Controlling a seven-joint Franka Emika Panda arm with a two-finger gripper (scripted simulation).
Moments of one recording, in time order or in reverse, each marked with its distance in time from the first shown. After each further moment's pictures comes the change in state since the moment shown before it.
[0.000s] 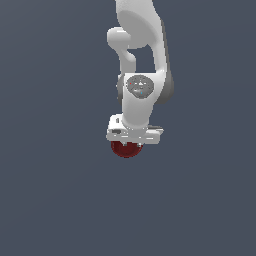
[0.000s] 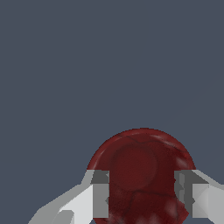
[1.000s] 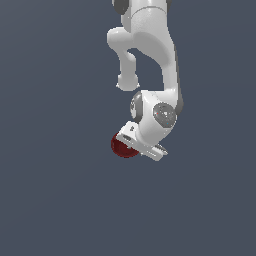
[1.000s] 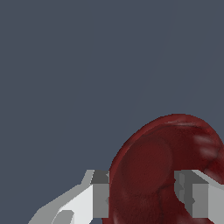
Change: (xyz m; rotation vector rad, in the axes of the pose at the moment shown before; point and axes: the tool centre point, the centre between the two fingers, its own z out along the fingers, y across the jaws) arm 0.000 -0.019 0.051 -0.212 -0.084 0.364
